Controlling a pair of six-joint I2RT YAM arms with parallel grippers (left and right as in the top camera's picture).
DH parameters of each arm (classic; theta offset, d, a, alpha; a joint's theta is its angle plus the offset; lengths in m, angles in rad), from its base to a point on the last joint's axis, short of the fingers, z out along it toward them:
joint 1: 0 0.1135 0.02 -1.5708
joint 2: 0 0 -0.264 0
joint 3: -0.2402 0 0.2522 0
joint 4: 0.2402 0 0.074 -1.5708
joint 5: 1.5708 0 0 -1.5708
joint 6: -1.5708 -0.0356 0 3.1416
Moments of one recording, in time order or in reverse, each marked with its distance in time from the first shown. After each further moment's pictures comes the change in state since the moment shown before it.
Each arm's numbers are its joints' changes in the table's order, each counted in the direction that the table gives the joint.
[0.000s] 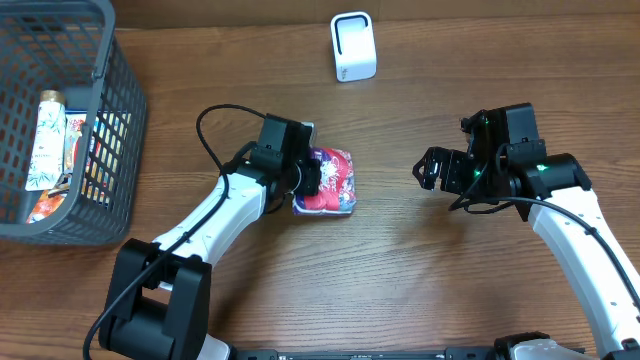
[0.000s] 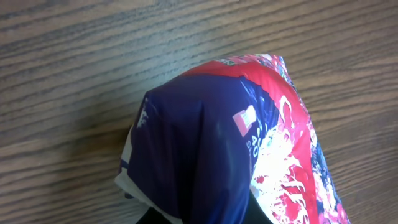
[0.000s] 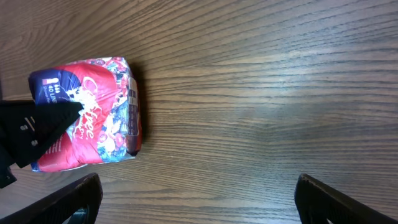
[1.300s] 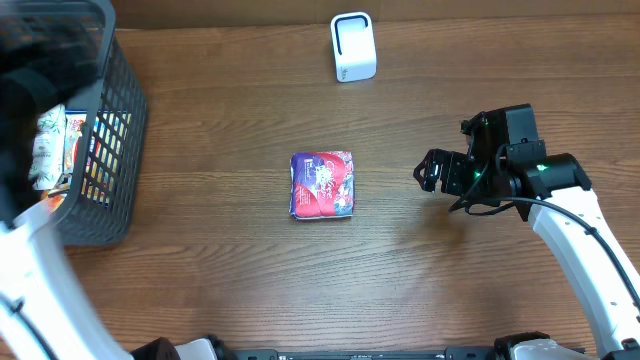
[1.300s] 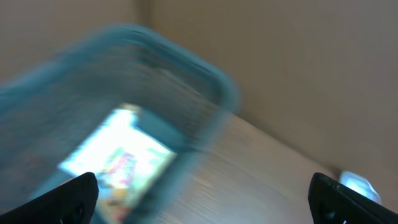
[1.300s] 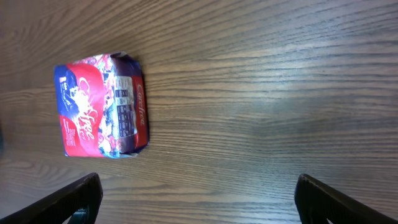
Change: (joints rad) left arm 0.787 -0.200 -1.141 0.787 -0.156 0.022; right arm 0.000 0.000 0.000 0.023 0.006 0.009
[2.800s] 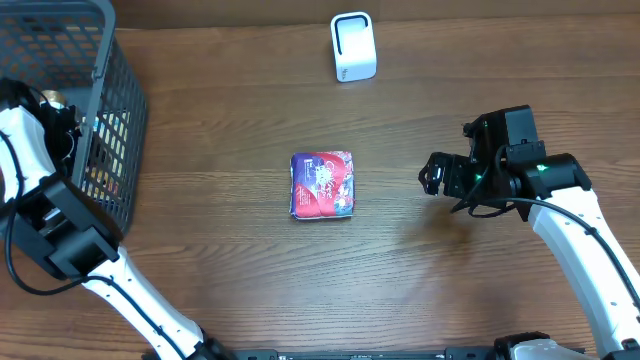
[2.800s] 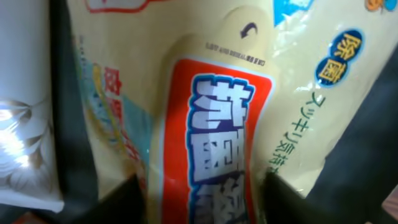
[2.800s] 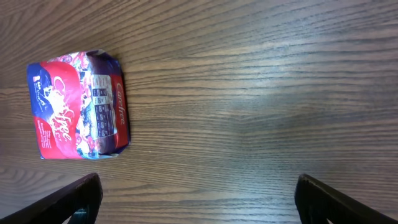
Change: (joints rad) left arm 0.204 0.918 -0.012 0.056 0.037 -0.553; right arm 0.000 0.000 0.000 0.023 0.060 0.017
